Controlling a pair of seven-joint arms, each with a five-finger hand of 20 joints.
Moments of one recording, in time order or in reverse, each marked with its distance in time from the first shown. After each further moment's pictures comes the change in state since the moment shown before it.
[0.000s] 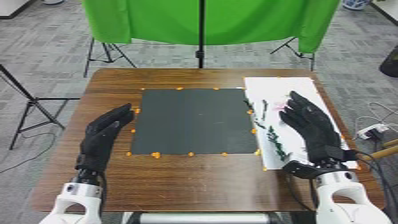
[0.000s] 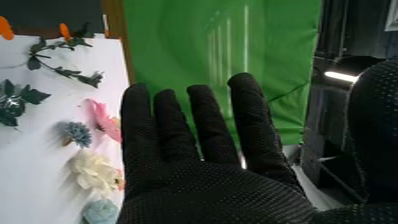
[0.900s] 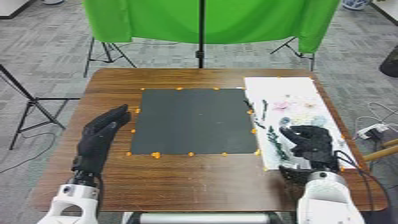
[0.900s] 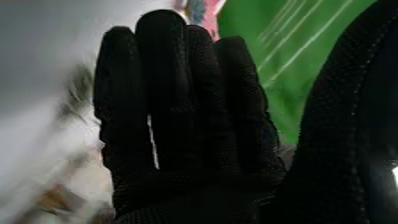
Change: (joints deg) left arm 0.8 0.2 -1.0 -0.5 0.6 -0.1 -0.9; right arm 6.0 11.6 -14.0 4.0 -46.9 24.4 36.7
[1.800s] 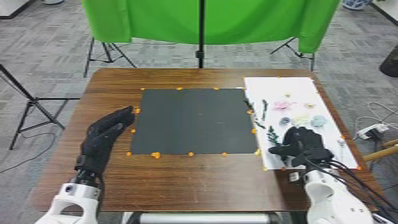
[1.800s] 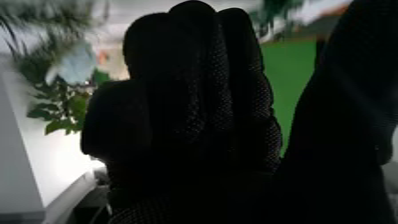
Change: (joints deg) left arm 0.1 0.2 -0.1 -0.6 1.2 -0.9 -1.8; right arm 4.9 13.5 -8.0 3.7 -27.9 -22.4 2.8
